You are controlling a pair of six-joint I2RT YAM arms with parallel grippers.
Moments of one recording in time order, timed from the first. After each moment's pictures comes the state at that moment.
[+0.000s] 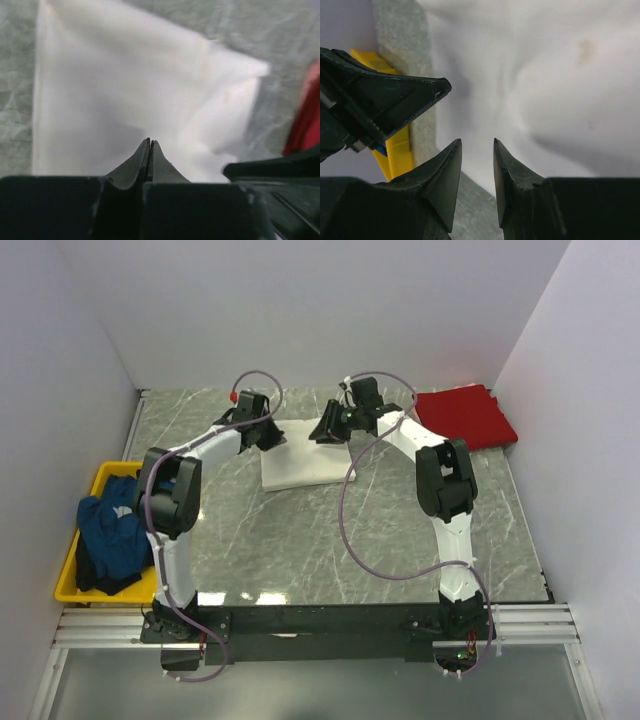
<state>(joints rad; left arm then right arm) -0.32 1.99 1.45 -0.19 0.07 -0.88 0.37 2.24 1.81 -0.30 -0.59 0.66</state>
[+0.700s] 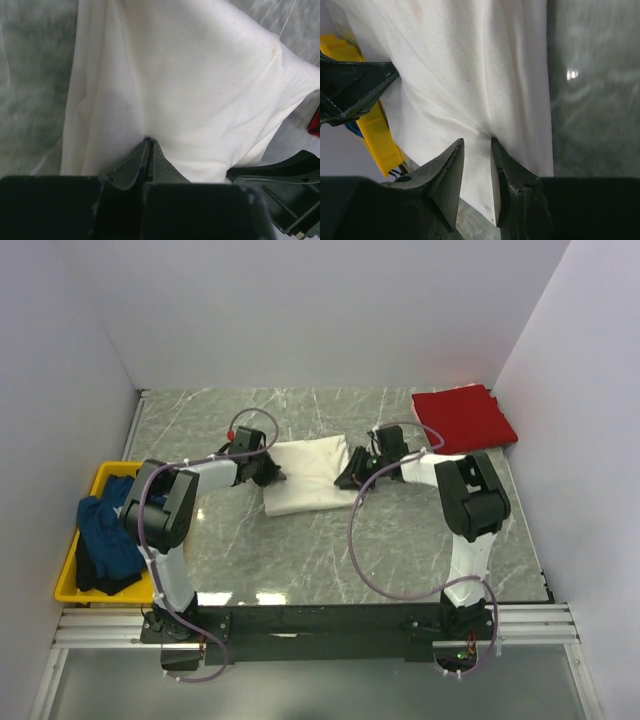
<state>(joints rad) -0.34 1.90 1.10 -0.04 0.12 -0.98 0.31 2.00 1.16 -0.05 -0.57 0.73</state>
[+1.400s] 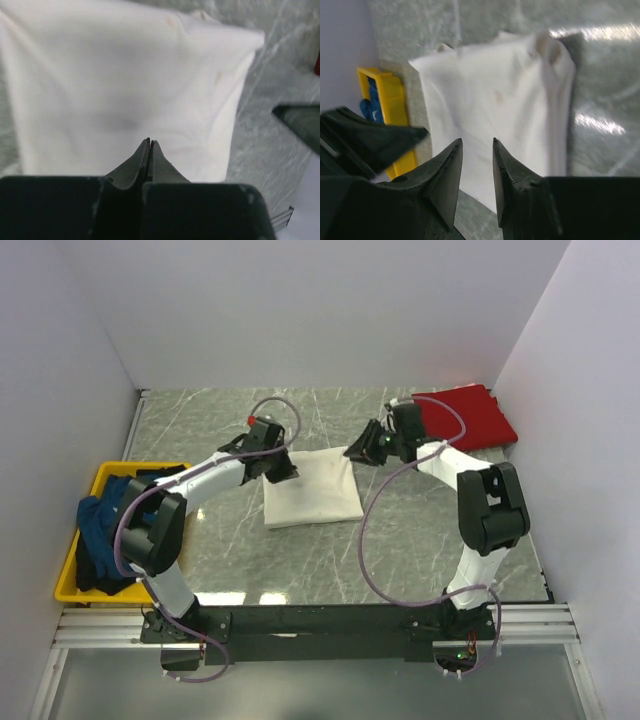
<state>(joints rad) -0.47 1.72 1.16 -0.27 0.06 -0.85 0.25 1.80 1.13 -0.06 -0.52 0.75</state>
